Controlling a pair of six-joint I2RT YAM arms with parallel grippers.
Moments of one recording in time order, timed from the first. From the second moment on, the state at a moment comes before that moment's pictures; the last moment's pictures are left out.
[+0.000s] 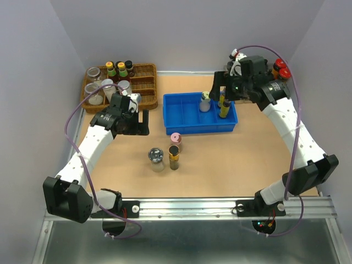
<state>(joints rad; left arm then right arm) -0.29 1.24 1.11 -0.80 0.09 -0.19 0.36 1.48 1.73 -0.84 -0.12 0.26</state>
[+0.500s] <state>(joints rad) -0.29 1.22 1.20 -0.78 0.09 -0.22 0.67 1.54 1.72 -0.89 -0.02 0.27</state>
